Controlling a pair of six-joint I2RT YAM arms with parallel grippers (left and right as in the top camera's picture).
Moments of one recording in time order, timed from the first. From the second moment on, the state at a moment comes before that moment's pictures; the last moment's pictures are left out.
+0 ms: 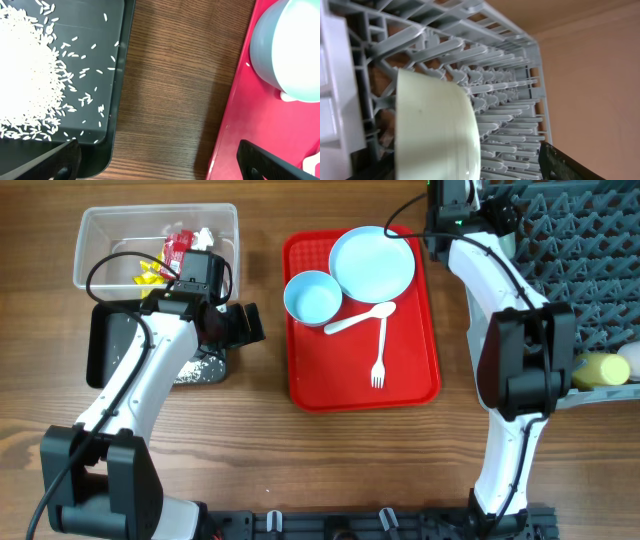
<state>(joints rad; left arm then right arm) -0.16 1.63 1.18 -0.85 0.08 -0.43 0.14 2.22 1.78 -0.41 1.00 -0.40</state>
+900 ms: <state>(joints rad) -0.16 1.63 1.18 -0.85 0.08 -0.43 0.41 2.07 1.79 -0.78 -0.14 0.34</state>
